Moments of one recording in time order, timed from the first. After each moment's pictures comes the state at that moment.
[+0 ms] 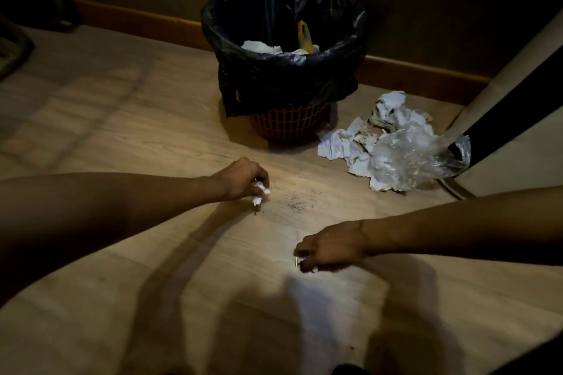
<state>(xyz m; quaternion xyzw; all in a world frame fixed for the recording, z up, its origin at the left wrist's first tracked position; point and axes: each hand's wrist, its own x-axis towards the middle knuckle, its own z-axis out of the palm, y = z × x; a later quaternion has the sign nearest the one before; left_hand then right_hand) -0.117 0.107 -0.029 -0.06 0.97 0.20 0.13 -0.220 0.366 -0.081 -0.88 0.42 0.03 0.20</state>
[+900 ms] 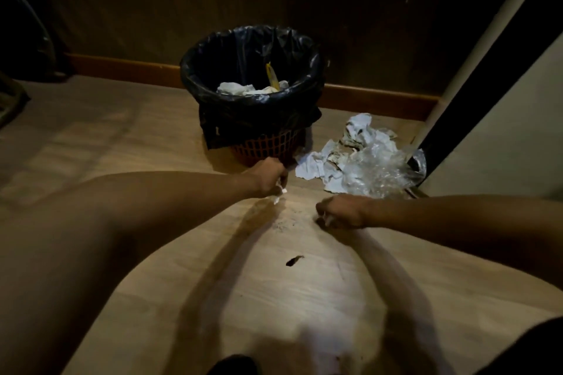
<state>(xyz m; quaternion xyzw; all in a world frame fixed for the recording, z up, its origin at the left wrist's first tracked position) -0.203 0.173 0.029 -0.04 0.98 0.11 0.13 -0.314 0.396 -0.030 -0.62 0.73 0.05 0.27</state>
